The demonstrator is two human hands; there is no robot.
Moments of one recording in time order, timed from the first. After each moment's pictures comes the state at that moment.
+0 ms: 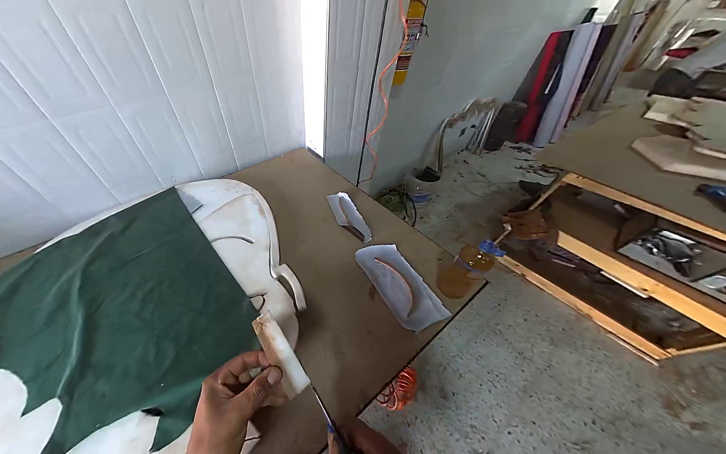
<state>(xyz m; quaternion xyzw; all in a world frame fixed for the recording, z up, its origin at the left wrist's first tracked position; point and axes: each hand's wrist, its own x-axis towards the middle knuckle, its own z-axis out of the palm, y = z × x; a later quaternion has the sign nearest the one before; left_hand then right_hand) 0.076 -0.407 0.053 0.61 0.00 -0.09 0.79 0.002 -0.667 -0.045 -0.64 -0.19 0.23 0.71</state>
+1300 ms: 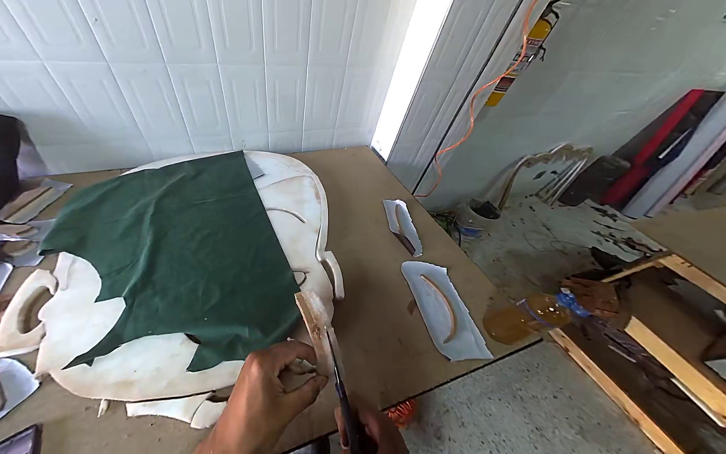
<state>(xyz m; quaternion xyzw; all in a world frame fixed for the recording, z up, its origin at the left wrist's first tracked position) 0.050 -0.359 0.022 0.80 -0.17 0.06 0.57 0.011 -0.598 -0.013 -0.71 -0.10 0.21 0.66</state>
